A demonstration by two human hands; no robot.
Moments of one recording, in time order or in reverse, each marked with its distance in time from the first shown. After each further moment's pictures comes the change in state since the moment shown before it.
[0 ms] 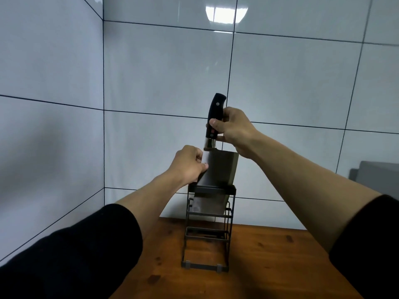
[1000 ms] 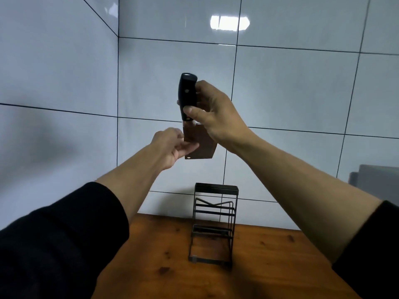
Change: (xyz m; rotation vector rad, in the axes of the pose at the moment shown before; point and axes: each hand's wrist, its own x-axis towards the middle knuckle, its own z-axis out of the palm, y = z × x) left_hand -0.013 0.034 -0.078 -1.089 0.109 -0.336; right_hand -0.049 -0.070 0.025 -0.054 -0.118 -0.463
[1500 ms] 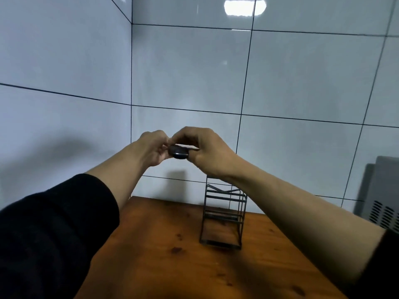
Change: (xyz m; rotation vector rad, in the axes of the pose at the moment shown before) left_hand -0.009 0.001 -0.065 0.310 0.204 -0.025; right_hand -0.057 0.013 0.053 -0.060 -0.282 0.106
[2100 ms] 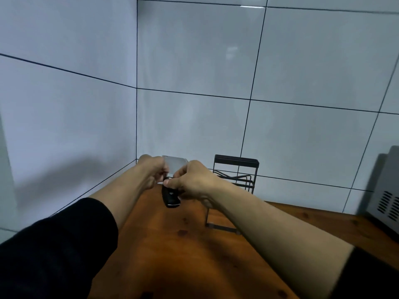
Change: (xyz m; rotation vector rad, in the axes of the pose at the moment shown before) left_hand 0.009 -0.092 -0.039 0.219 0.153 -0.110; right_hand -0.023 0.031 0.084 0.305 -0.138 0.635
